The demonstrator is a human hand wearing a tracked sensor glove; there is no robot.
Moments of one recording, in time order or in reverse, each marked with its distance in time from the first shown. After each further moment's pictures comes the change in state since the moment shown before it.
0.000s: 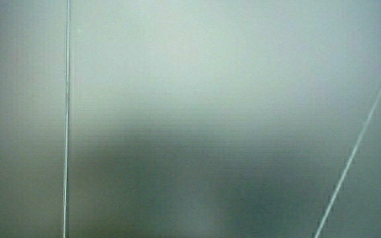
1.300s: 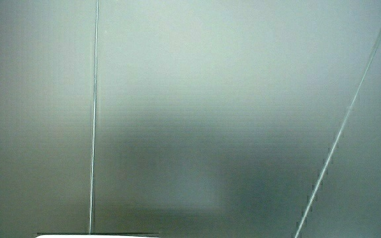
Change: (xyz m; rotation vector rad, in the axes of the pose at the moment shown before) arm -0.044 -0.014 0.045 0.146 -0.114 0.159
